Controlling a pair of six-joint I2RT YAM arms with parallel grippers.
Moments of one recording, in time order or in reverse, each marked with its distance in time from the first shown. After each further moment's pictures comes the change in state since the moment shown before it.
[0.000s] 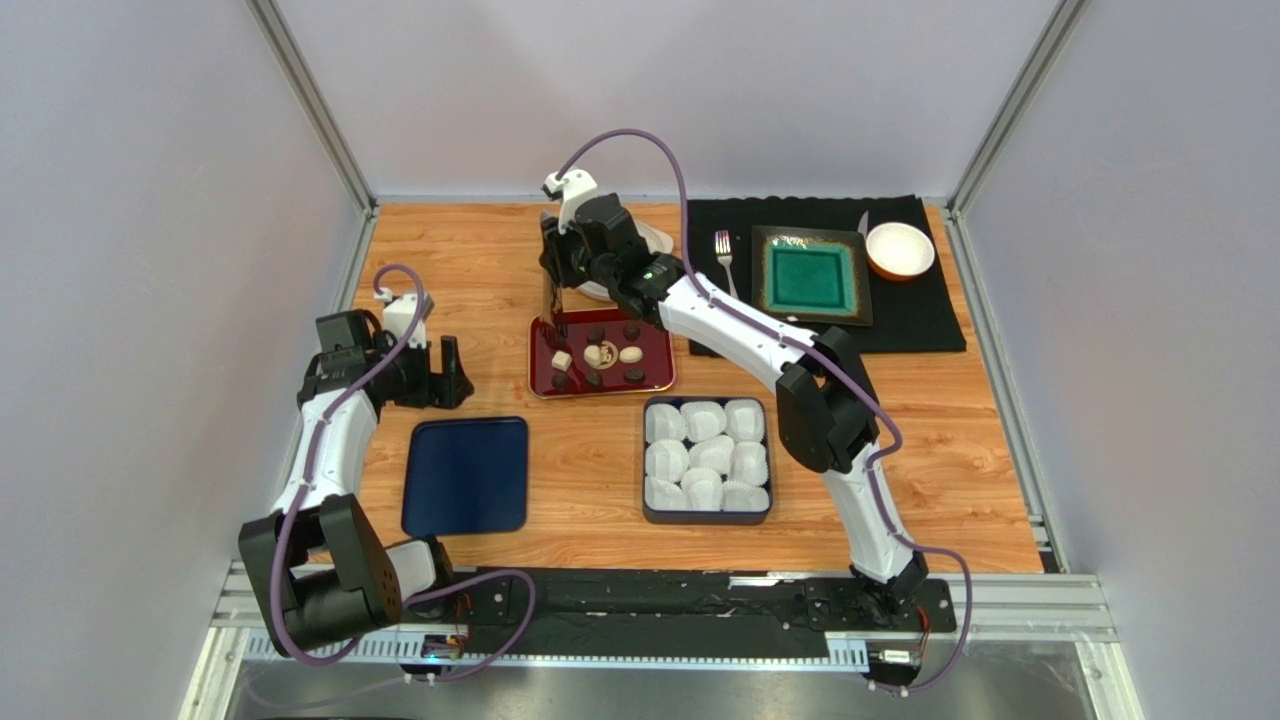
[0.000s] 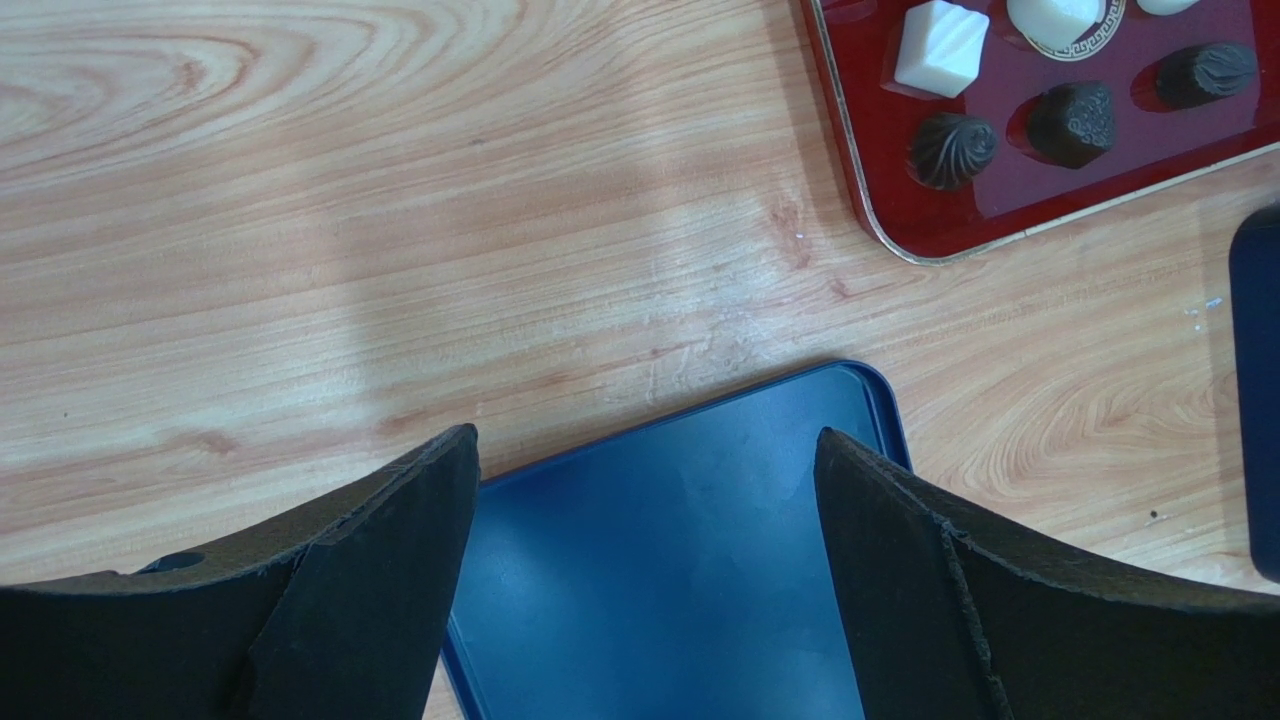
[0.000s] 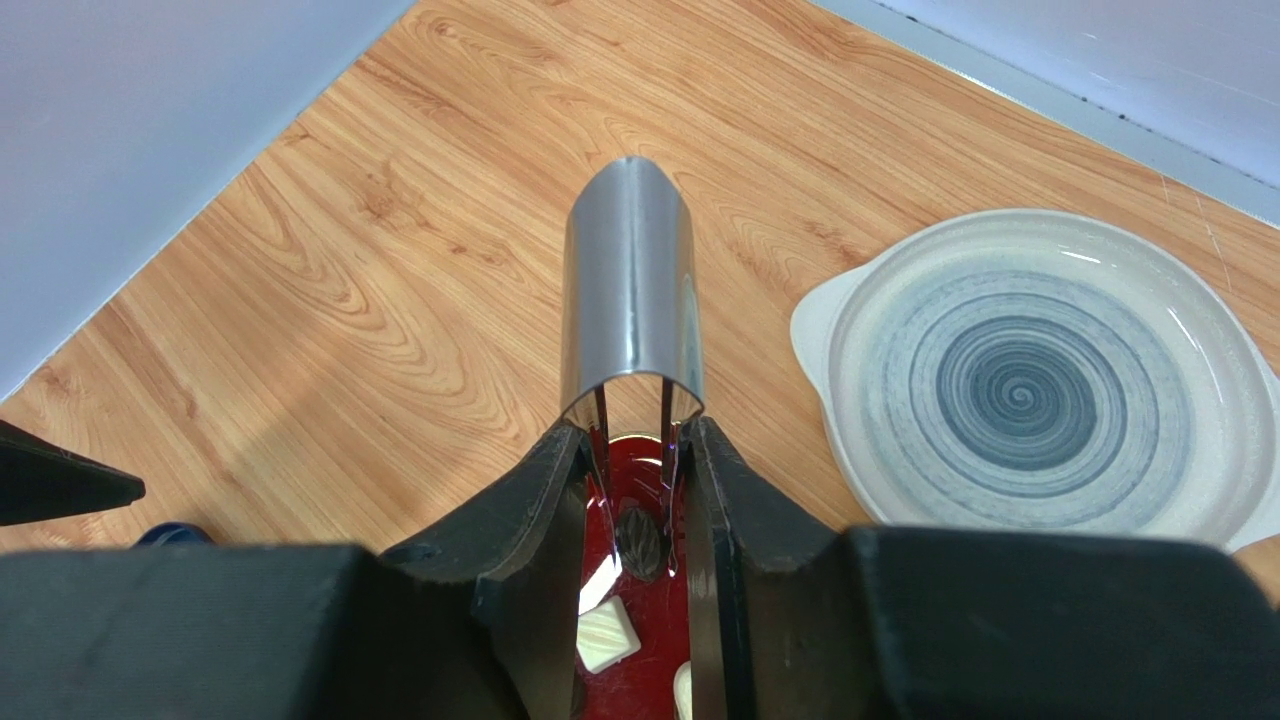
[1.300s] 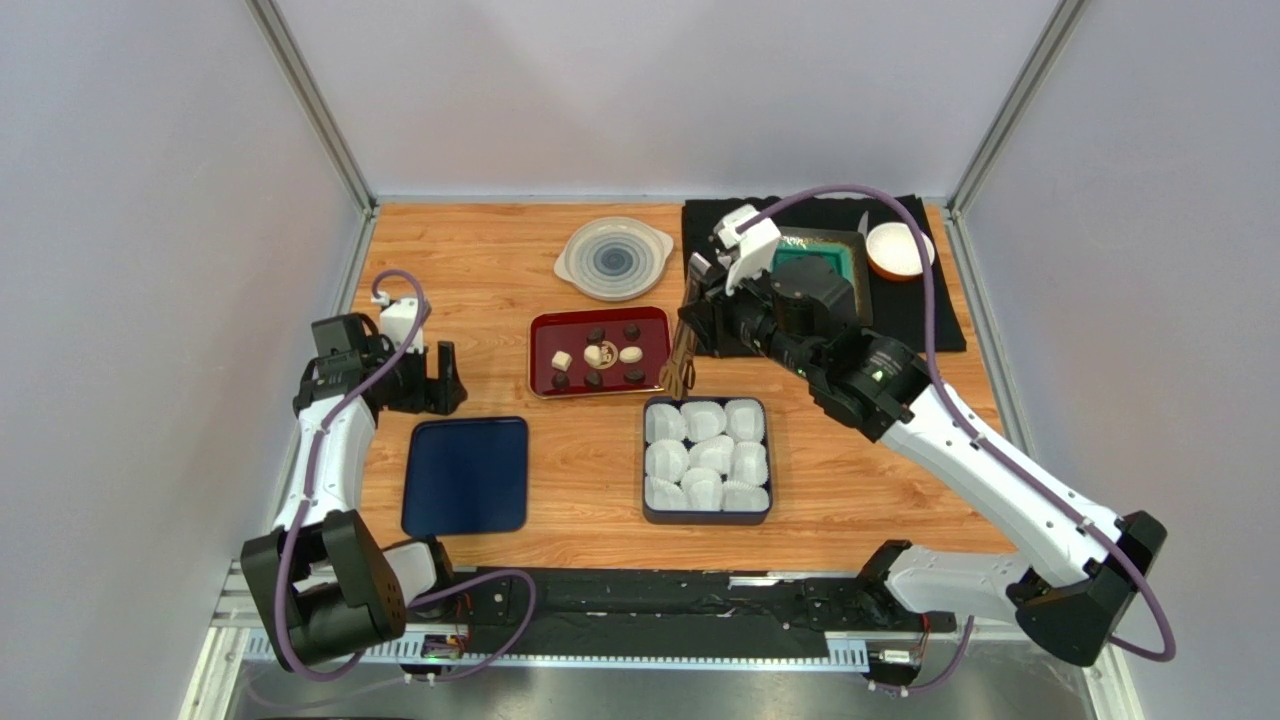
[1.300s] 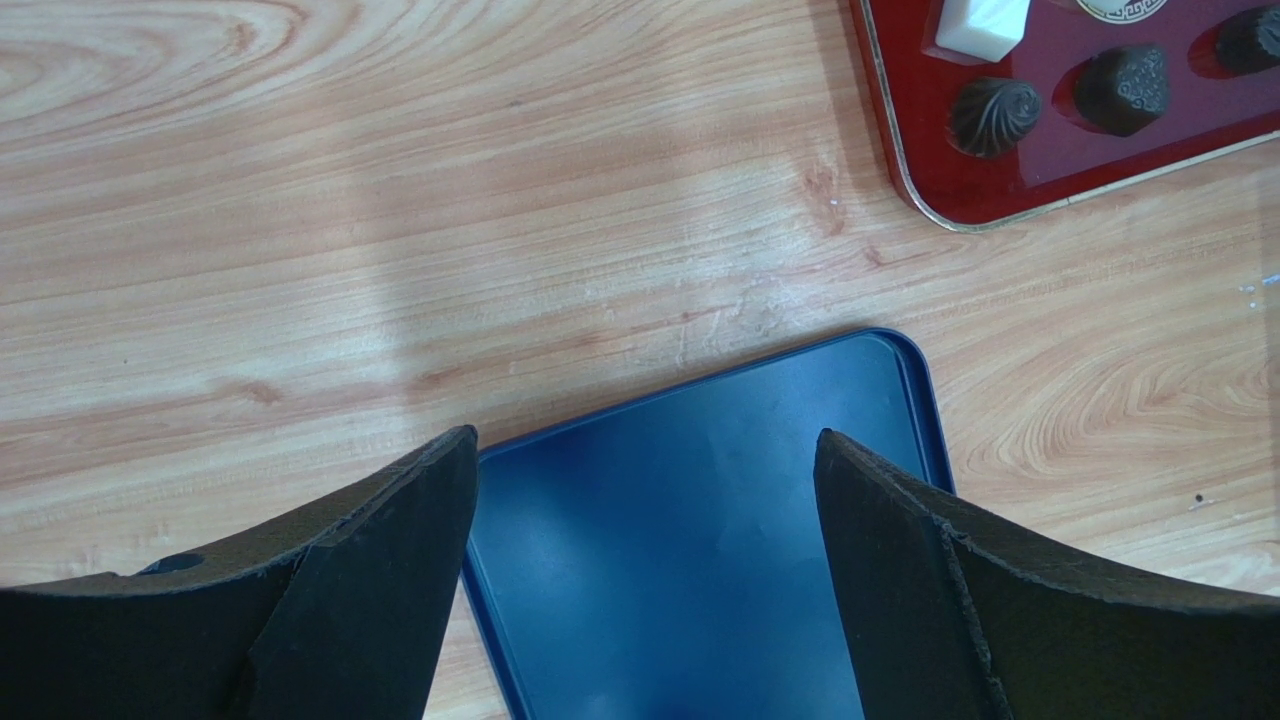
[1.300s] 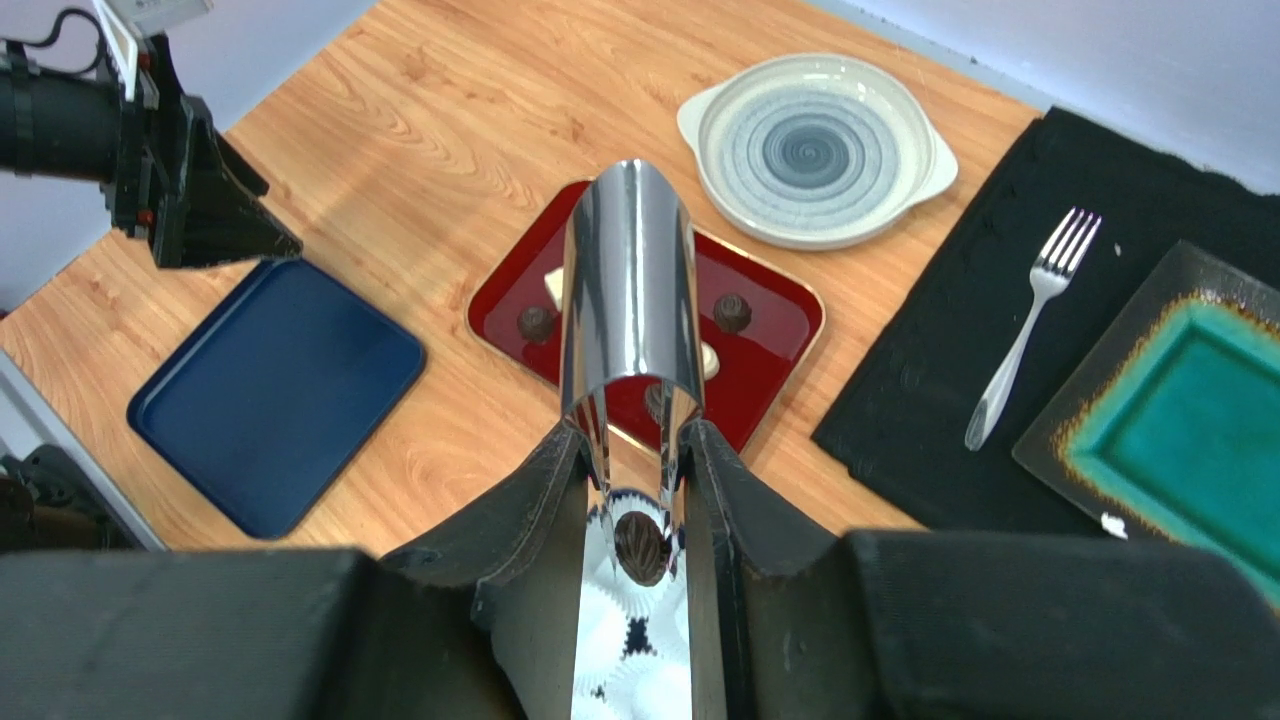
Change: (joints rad) left arm 0.011 -0.048 -0.004 -0.051 -0.046 0.038; right arm -0.006 -1.017 -0.718 -0.257 0.035 -0.054
